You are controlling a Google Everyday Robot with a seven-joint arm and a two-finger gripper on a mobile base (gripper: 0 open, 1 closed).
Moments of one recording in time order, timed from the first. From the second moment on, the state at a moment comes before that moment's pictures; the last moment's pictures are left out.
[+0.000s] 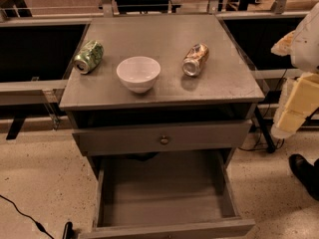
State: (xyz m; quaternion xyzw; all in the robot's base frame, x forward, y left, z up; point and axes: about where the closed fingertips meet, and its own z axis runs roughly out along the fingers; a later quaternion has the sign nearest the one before) arm 0.438 -0.216 0.978 -0.60 0.78 -0.04 0.16
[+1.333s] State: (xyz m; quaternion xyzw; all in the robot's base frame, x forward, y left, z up) arm 0.417 -0.197 0.866 -0.60 0.78 0.02 0.15
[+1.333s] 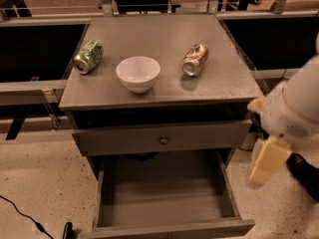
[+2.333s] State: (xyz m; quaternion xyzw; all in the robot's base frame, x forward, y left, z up) arm 0.373 -0.185 0.776 -0.59 0.79 0.10 0.14
